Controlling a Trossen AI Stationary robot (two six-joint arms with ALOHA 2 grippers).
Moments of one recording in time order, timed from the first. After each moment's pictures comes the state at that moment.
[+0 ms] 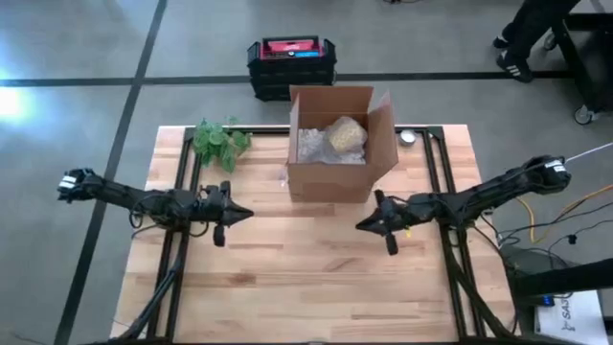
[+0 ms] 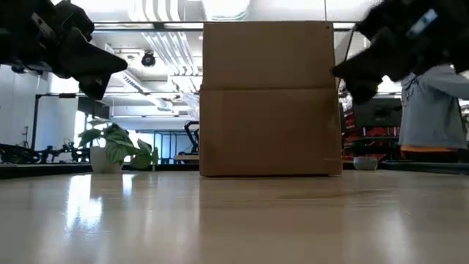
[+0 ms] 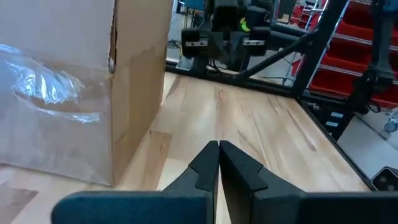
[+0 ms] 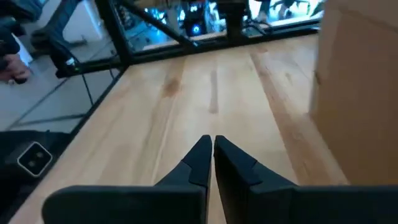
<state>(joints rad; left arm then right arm) -0.20 0.43 0.12 0.21 -0.23 -0.23 0.16 1.03 0.19 0.59 0.01 0.23</state>
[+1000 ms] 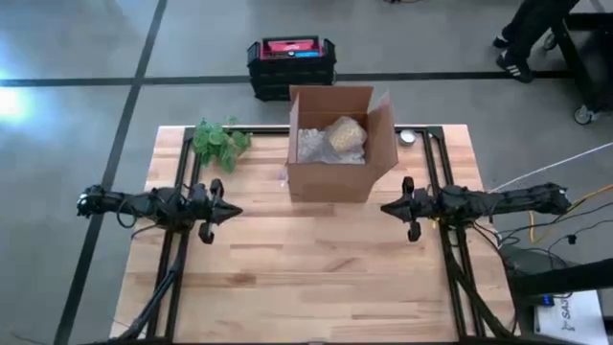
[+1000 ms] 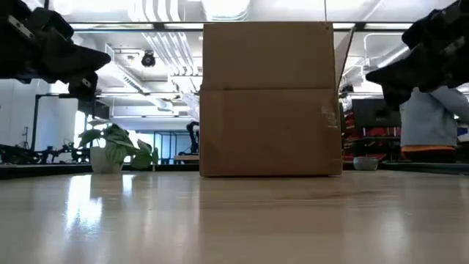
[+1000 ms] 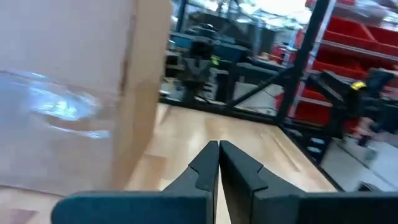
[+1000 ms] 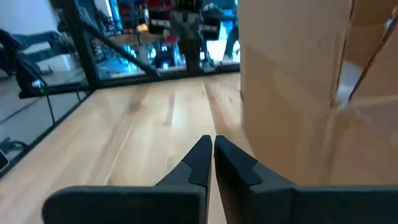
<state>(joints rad) -0.15 0.02 0.02 0.03 -0.18 -0.23 0.05 0.18 0.01 0.13 0.05 0.09</state>
